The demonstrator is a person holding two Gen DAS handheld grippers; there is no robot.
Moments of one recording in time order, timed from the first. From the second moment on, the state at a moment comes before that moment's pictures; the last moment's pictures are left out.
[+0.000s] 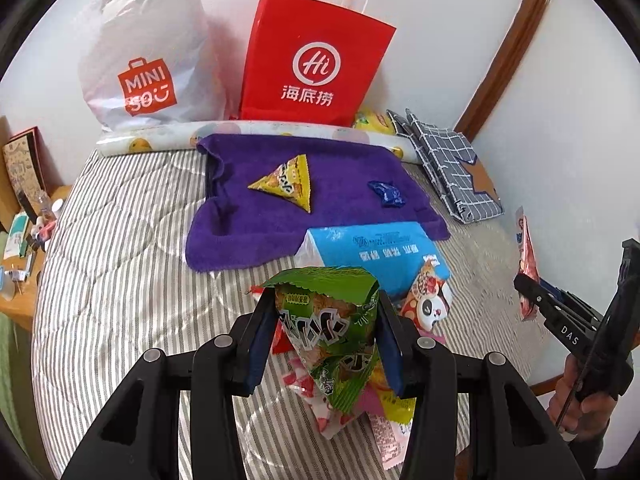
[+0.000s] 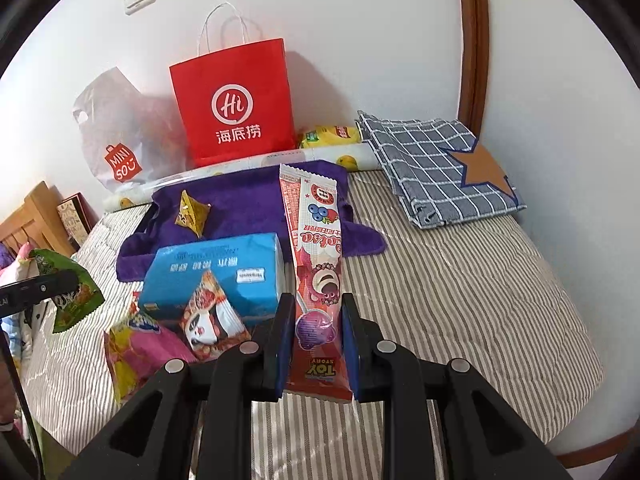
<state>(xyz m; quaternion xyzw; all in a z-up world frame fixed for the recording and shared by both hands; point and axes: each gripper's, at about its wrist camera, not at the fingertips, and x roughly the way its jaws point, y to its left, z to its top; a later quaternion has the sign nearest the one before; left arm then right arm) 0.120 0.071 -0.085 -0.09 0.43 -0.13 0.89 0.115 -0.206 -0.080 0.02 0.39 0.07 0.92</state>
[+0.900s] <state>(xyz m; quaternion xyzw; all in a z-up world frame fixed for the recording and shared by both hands) 0.232 0.057 -0.066 -0.06 0.42 -0.15 0.89 0.238 -0.171 -0.076 0.02 0.37 0.08 0.93</state>
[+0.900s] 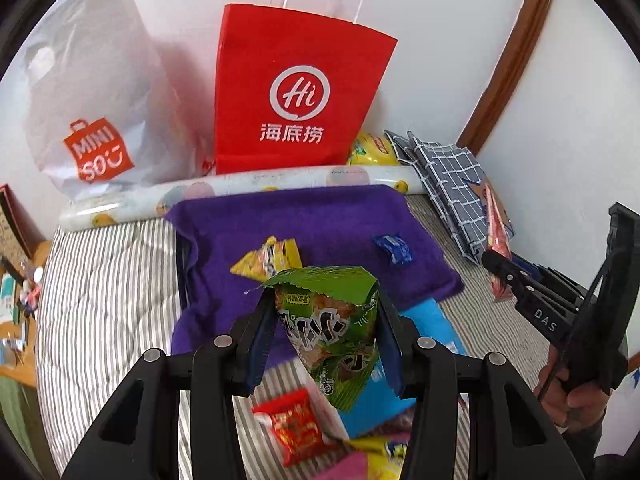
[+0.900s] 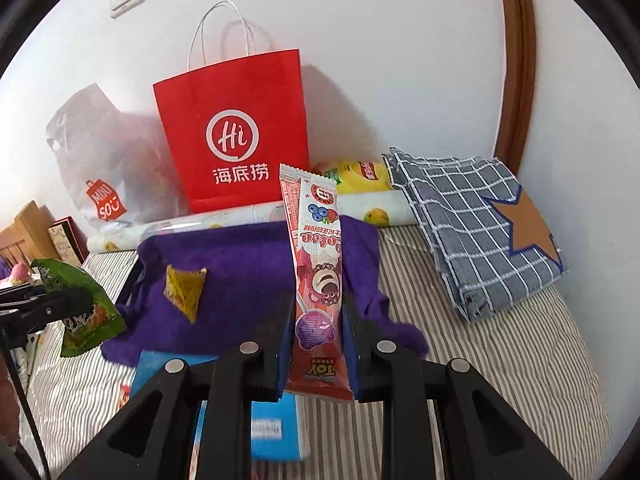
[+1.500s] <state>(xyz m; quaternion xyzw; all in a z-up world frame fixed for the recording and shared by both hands) 0.318 0.085 -0.070 -0.07 0.42 -0.13 0.90 0.332 -0.142 -0.110 0.01 0.38 0.10 0.92</state>
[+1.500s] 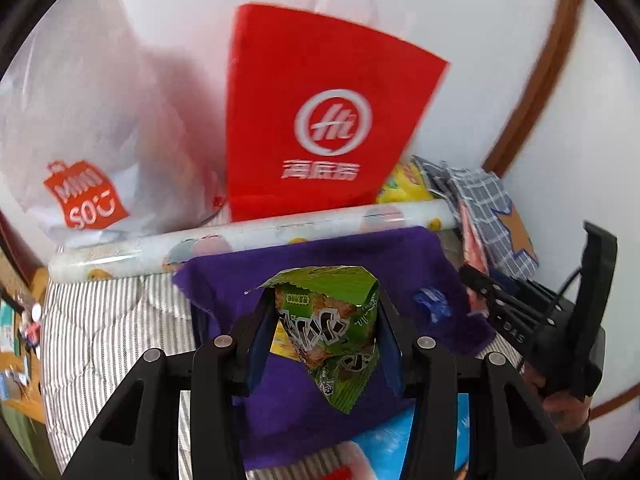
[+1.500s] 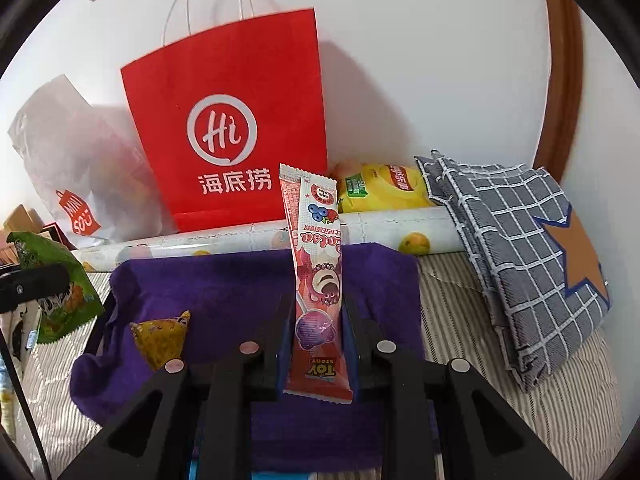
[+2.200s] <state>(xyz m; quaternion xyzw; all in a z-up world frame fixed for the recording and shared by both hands) 0.333 0.061 -0.121 -0.05 0.49 -0.16 0.86 0.341 -0.137 -0.152 -0.01 0.44 0.15 0.88</state>
